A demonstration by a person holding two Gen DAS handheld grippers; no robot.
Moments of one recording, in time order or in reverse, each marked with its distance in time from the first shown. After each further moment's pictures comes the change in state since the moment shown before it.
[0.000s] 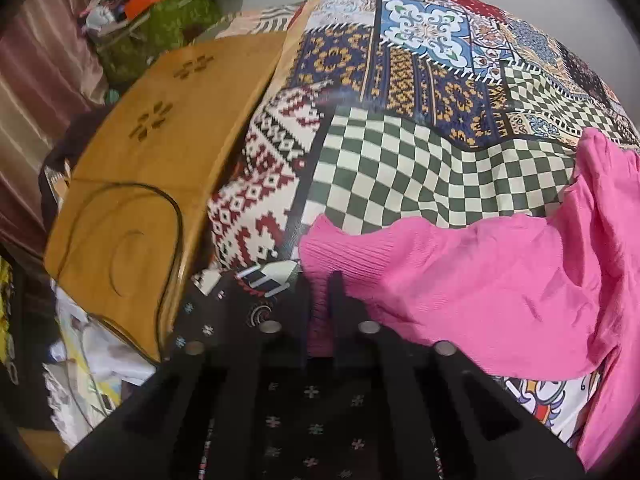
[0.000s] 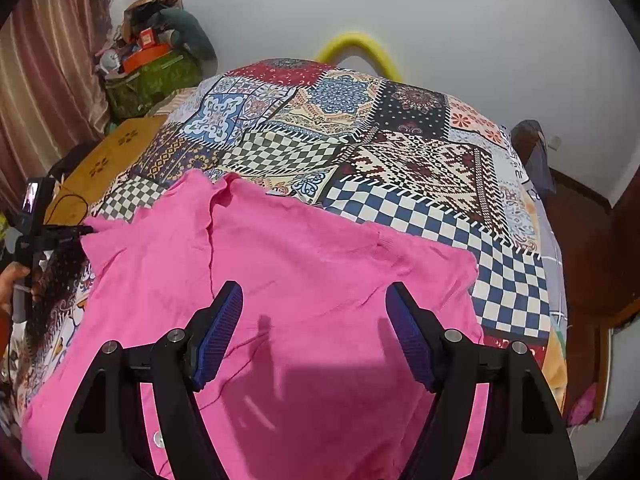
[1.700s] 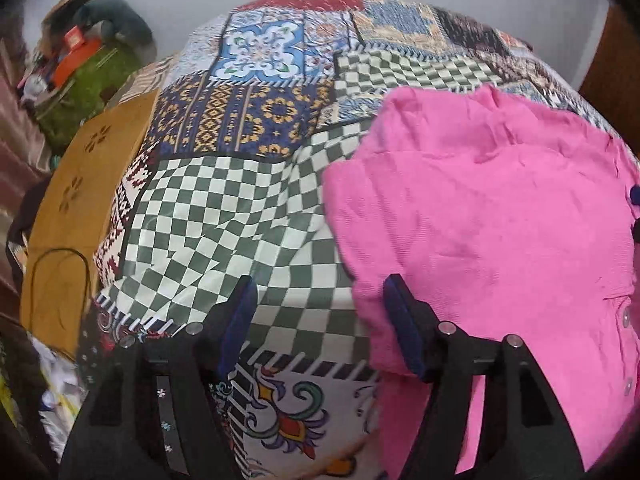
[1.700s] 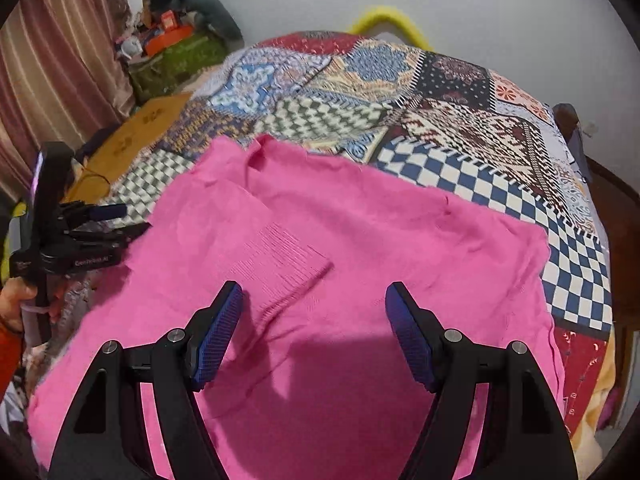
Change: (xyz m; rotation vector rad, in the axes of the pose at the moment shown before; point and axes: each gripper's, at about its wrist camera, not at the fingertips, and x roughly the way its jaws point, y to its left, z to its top) left arm -0.034 -0.138 -0.020 0.205 -0.082 -0.139; right arm 0.041 0.015 -0.015 -0.023 0.084 0.114
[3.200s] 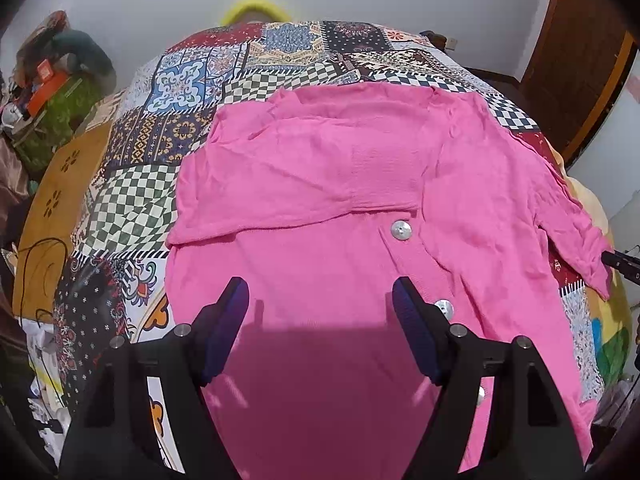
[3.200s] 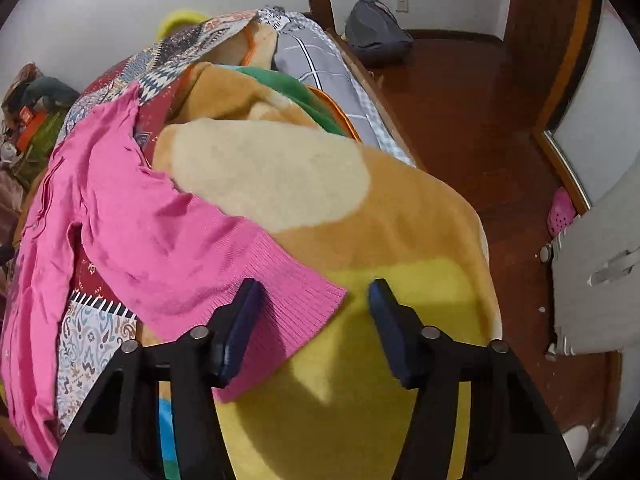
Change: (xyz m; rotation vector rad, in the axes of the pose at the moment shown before) left arm -0.109 -0.135 -0.056 0.109 -0.027 -0.109; right arm -0.141 -0.189 -0.222 0.513 0.031 -0.270
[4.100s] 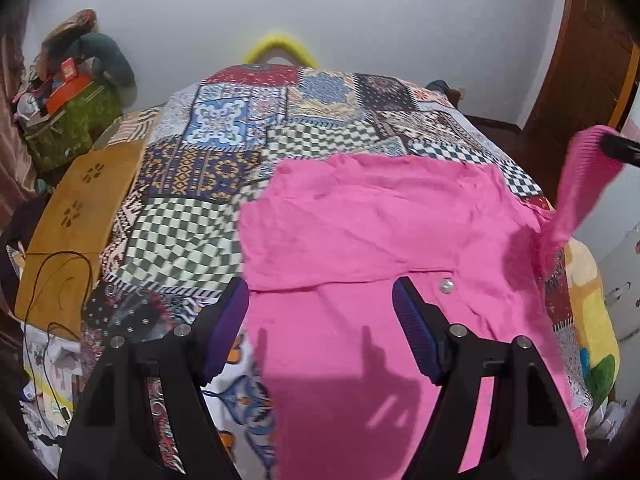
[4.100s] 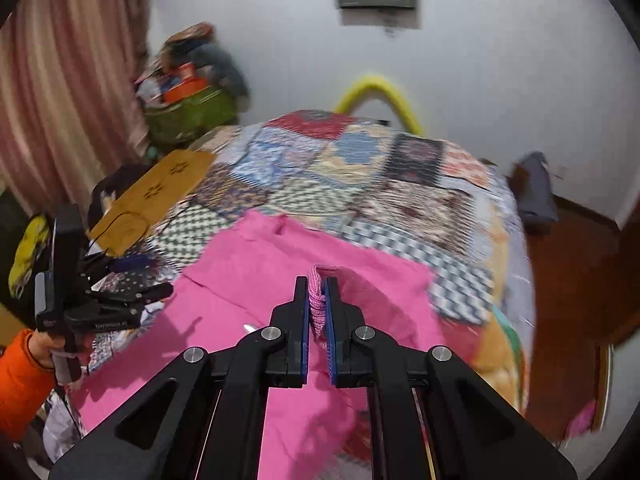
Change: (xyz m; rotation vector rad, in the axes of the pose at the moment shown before) left arm -0.044 0.074 0.016 -0.085 -0.148 -0.024; right arm -0.098 0.277 0.102 -0.534 -0.210 0.308
